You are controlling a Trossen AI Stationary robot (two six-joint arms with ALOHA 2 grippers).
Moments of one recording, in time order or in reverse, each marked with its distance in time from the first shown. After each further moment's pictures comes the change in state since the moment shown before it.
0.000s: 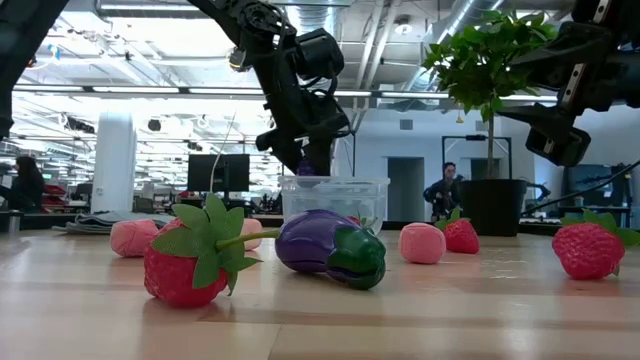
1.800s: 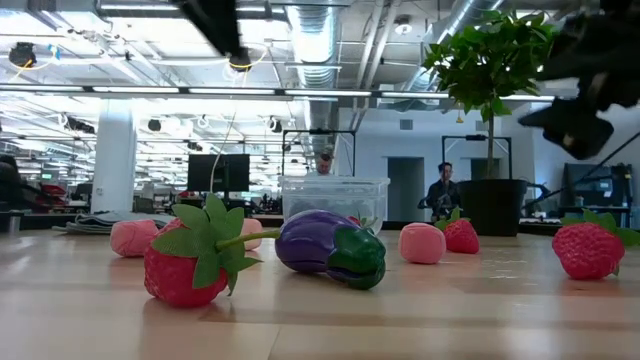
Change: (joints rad) left arm -0.650 -0.291 0.110 -0.797 -0.482 -0.481; right arm 0.281 0.098 0.122 -0.236 0.292 -0.086
